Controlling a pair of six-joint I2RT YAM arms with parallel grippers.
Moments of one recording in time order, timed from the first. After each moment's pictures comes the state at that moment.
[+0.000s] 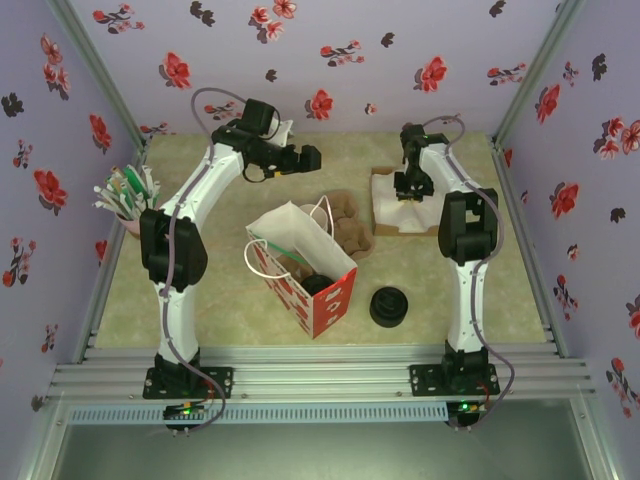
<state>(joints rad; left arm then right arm) -0.41 2.08 2.03 -0.86 0.48 -0.33 0.16 2.32 2.04 -1.13 0.02 0.25</state>
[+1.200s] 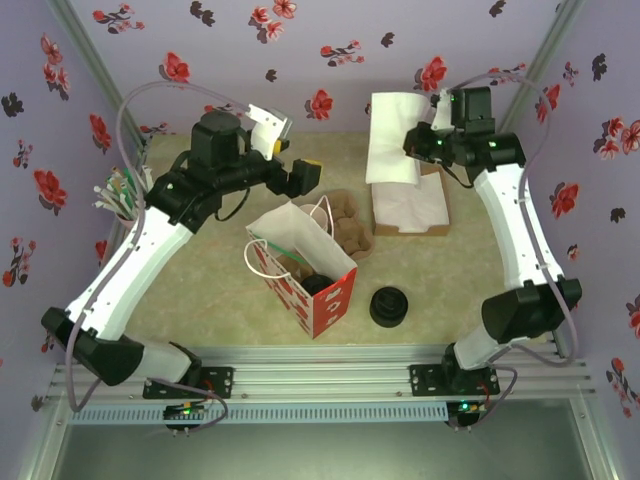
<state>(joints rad) -0.63 1.38 1.64 -0.59 0.28 -0.05 0.20 1.56 1.82 -0.91 -0.35 0.41</state>
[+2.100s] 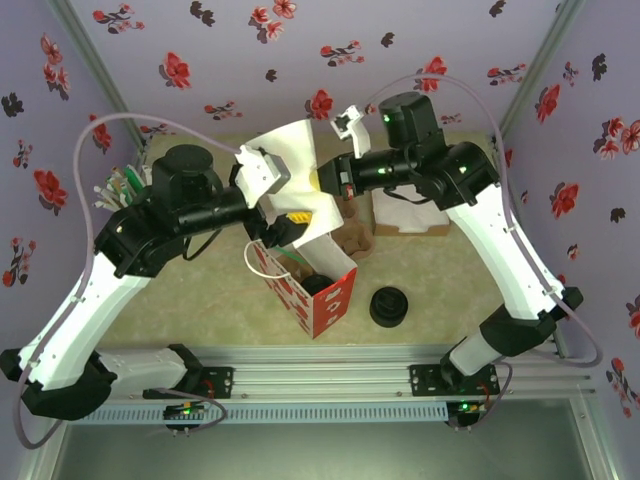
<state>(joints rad) -0.80 1.17 1.64 -0.81 0.25 0.26 0.70 1.55 2.07 -1.07 -0.62 0.38</state>
